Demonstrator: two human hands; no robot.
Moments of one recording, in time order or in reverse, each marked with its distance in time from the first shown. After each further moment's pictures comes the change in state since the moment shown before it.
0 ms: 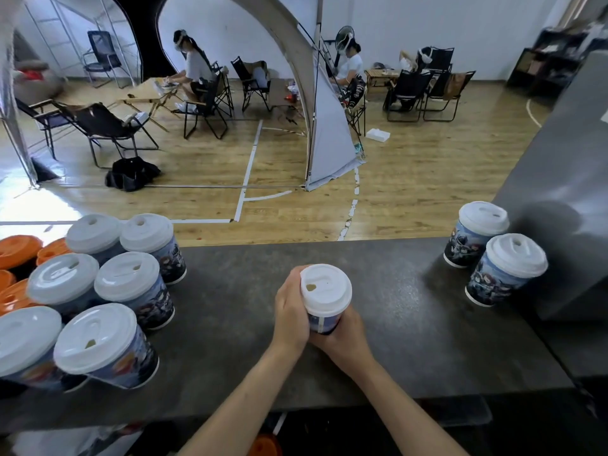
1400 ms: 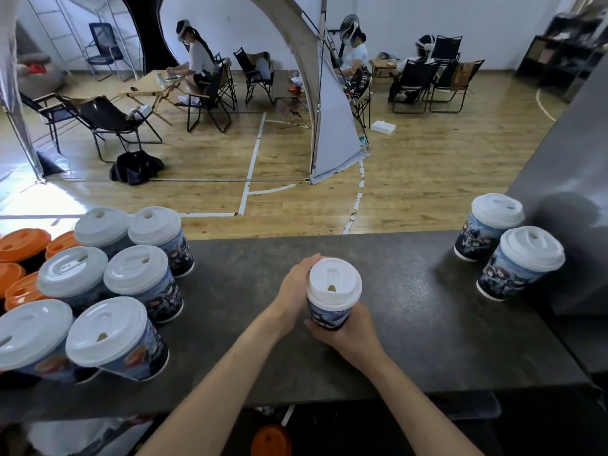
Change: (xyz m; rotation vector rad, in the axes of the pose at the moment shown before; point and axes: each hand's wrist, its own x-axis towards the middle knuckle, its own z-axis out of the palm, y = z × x) left_hand 0.028 0.024 -0.017 0.120 -0.173 -0.352; right_hand -0.003 0.001 0.002 -0.042 -0.007 0.034
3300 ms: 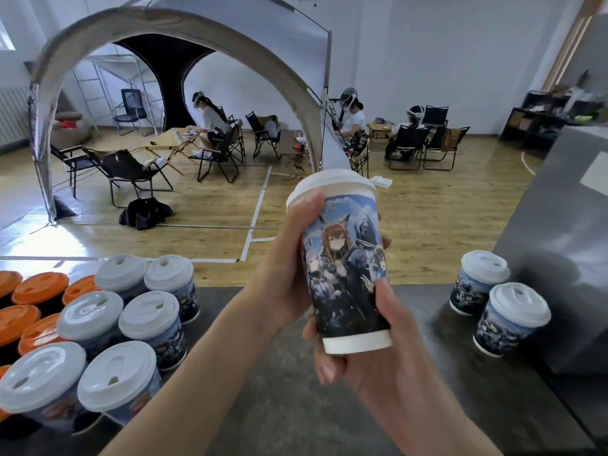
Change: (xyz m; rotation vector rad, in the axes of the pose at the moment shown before) left_hand -0.071 0.170 0.009 -0.387 -0.664 0.187; right_hand -0.060 -0.241 -0.040 0.961 -0.495 0.061
